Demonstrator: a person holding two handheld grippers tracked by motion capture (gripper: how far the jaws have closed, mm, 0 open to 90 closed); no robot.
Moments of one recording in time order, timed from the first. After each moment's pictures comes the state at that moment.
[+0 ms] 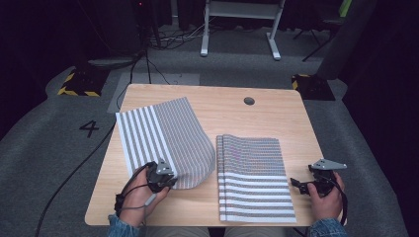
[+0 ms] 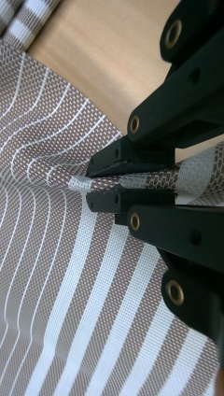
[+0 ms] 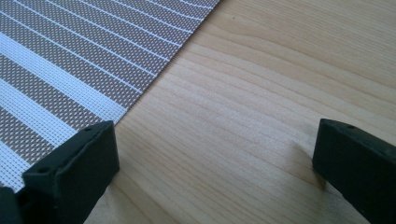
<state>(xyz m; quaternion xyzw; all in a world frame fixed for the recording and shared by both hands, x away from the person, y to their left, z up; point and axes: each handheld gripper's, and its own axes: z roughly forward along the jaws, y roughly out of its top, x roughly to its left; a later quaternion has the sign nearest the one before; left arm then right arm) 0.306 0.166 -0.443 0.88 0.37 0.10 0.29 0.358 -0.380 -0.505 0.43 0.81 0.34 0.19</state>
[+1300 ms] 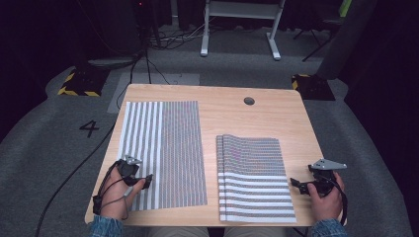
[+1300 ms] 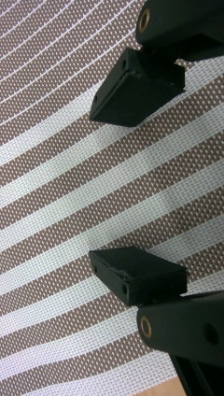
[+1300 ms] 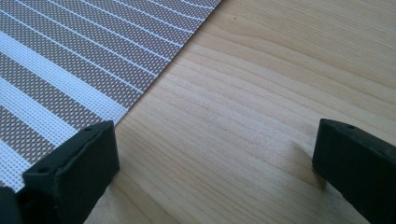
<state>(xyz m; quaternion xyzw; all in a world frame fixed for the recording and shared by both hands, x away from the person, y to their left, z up) 0.333 0.239 -0.486 0.78 0.55 0.15 0.26 0.358 -0.380 -0.505 0.43 0.81 0.34 0.19</state>
